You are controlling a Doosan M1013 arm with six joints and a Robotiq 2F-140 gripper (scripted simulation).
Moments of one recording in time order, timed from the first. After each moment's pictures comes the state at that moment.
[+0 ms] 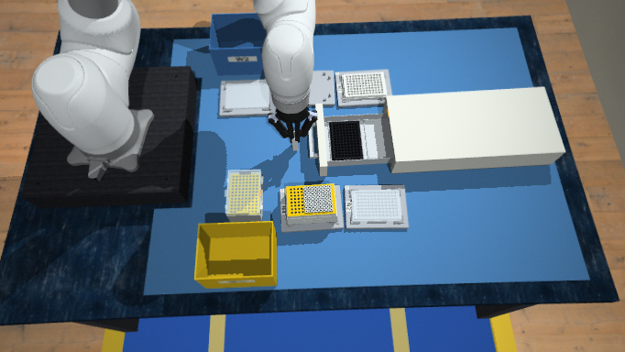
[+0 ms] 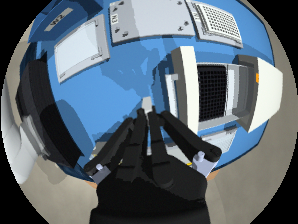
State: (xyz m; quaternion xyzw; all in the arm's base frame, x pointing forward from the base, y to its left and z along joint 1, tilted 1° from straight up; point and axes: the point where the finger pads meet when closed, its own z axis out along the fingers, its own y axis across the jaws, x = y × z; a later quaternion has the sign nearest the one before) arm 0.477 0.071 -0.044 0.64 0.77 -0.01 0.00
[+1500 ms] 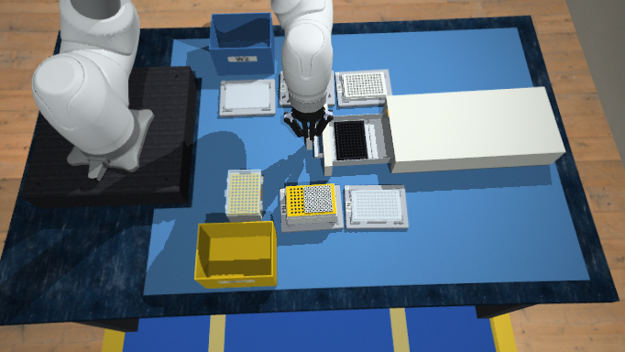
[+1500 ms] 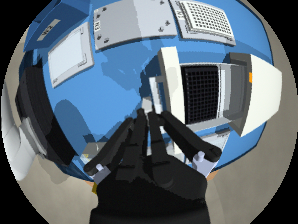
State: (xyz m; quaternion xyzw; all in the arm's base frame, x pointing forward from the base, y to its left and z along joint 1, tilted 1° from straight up) arm 0.516 0.078 -0.044 0.64 0.77 -0.01 0.00
